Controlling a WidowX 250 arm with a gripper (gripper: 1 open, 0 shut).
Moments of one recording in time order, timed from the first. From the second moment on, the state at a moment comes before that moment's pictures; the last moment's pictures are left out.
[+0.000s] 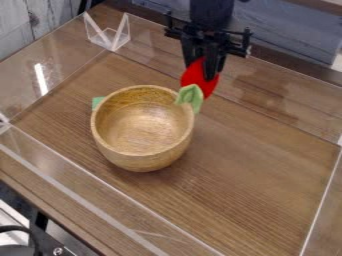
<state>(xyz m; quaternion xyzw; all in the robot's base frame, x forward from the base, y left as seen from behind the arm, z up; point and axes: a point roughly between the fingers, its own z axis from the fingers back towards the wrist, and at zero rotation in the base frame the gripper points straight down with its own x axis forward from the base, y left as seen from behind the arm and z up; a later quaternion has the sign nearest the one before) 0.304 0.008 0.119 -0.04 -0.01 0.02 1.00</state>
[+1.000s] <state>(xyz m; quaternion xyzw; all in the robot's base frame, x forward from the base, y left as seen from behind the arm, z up) 0.284 0.009 0.134 -0.05 -0.03 -0.02 1.00</state>
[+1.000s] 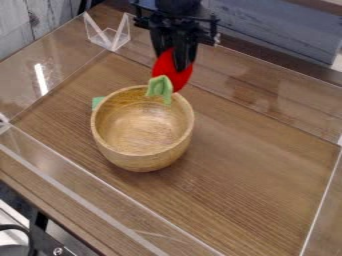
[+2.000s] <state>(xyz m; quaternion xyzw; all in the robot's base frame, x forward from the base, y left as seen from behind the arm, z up) 0.286 -0.019 0.144 -0.04 -0.03 -0.01 1.00</state>
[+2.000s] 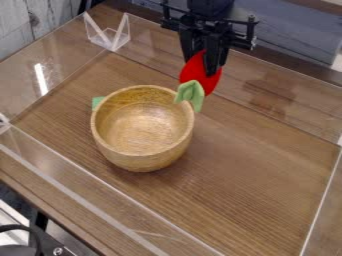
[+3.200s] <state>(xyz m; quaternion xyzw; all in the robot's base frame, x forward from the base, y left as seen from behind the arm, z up) 0.302 0.077 0.152 -0.03 -0.04 0.13 0.99</state>
